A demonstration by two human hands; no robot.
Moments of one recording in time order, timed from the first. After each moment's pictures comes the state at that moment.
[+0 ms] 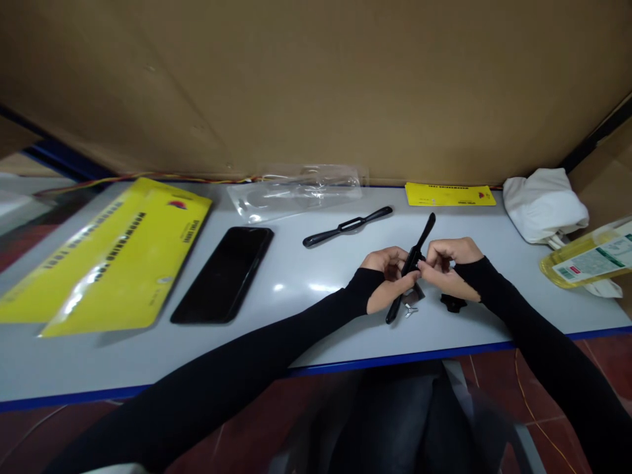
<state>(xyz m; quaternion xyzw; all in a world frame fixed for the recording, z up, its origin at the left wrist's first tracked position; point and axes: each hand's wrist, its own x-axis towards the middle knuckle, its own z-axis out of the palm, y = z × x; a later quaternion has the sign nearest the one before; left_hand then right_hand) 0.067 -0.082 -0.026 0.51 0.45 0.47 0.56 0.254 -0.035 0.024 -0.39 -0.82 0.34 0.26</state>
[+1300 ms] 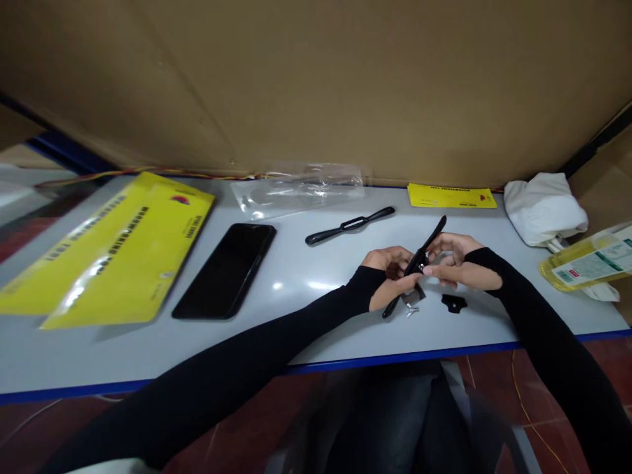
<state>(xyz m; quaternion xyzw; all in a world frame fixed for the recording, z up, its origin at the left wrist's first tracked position) 0.066 -0.079 -0.030 0.55 0.47 0.46 0.52 0.269 -0.016 0.025 -0.44 -0.69 0.56 0.15</state>
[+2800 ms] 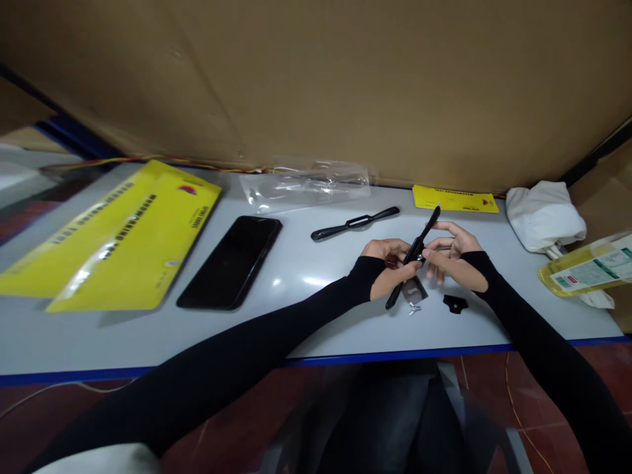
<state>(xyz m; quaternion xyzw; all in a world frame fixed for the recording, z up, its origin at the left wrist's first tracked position) 0.061 -0.076 -0.016 0.52 0.48 0.49 0.51 0.247 -0.020 0.018 -0.43 -0.62 0.58 0.29</state>
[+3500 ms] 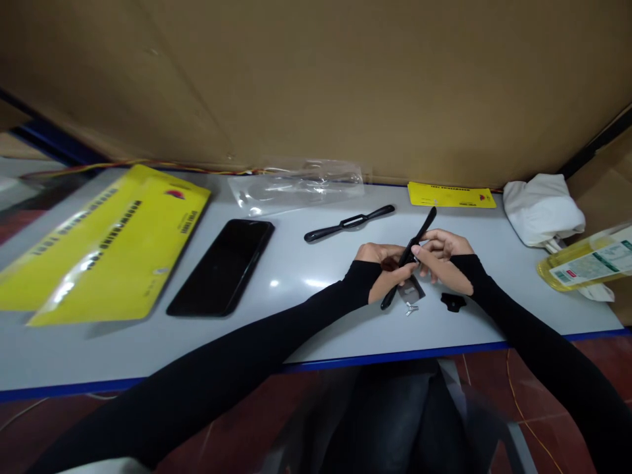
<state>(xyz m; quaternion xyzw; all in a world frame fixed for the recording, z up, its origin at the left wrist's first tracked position) 0.059 -0.080 -0.020 0.58 0.50 0.45 0.46 0.239 -0.027 0.003 -0.45 -0.64 0.54 0.30</state>
